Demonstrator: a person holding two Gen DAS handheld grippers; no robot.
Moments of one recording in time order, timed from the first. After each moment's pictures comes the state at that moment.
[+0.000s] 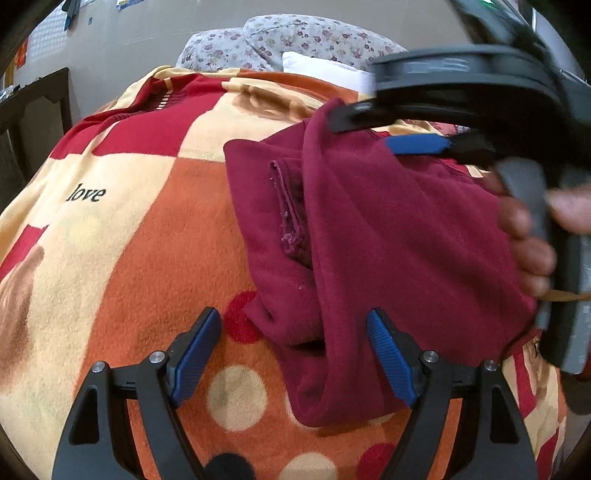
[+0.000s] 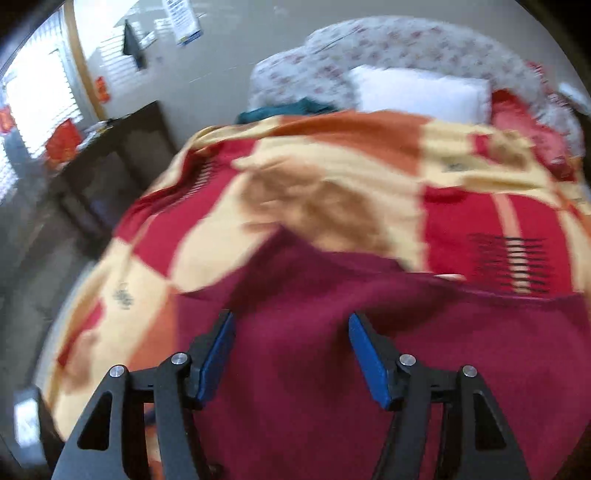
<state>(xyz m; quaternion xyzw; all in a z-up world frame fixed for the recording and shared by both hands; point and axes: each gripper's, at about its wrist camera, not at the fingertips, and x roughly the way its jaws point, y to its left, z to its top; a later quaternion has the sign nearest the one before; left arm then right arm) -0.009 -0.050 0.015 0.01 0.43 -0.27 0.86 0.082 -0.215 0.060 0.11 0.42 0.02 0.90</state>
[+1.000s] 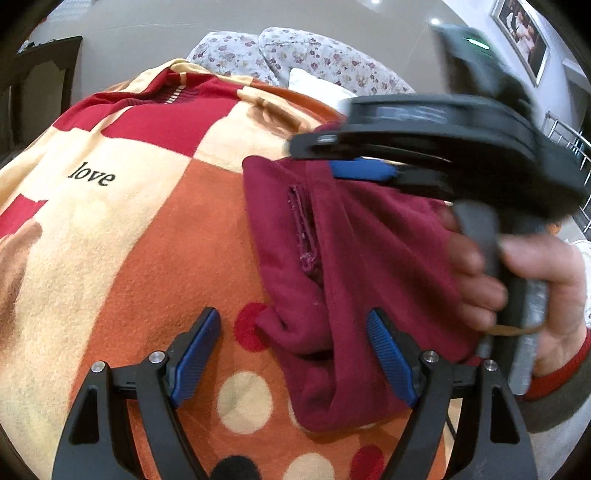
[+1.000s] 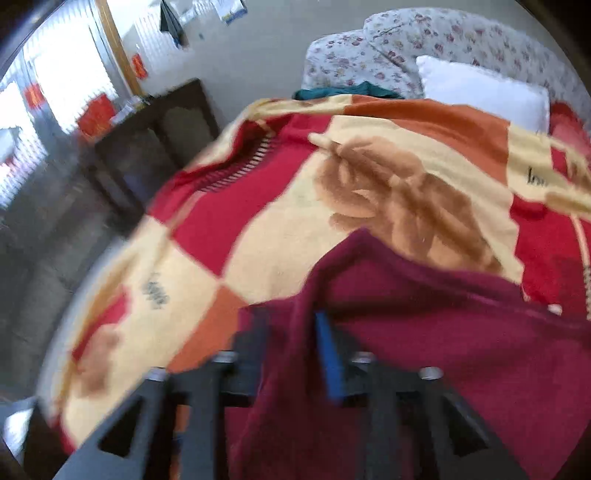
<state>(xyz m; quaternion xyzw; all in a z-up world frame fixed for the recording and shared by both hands) 0.001 -0.021 0.020 -0.09 0.41 -0.30 0.86 0.112 -0.172 0.046 0.10 0.42 0.10 0.89</state>
